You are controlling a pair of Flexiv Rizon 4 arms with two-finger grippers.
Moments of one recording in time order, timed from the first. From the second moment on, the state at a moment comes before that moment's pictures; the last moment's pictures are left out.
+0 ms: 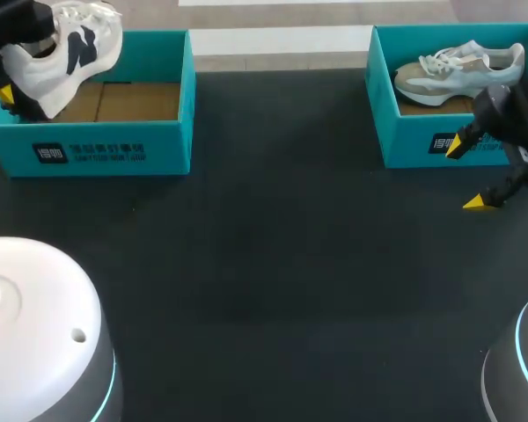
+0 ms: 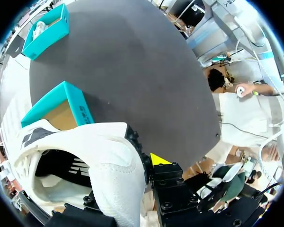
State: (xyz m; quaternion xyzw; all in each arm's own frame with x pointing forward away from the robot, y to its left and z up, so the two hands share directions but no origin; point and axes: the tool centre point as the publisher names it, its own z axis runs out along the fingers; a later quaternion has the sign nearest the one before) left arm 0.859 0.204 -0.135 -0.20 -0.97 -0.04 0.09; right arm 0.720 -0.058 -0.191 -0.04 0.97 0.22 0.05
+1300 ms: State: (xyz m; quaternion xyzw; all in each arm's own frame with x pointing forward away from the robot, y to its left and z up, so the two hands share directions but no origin) left arm 0.986 0.315 -0.212 -0.04 -1.00 -0.05 0.04; right arm 0.720 -0.058 -0.191 -0.04 0.97 0.22 0.05
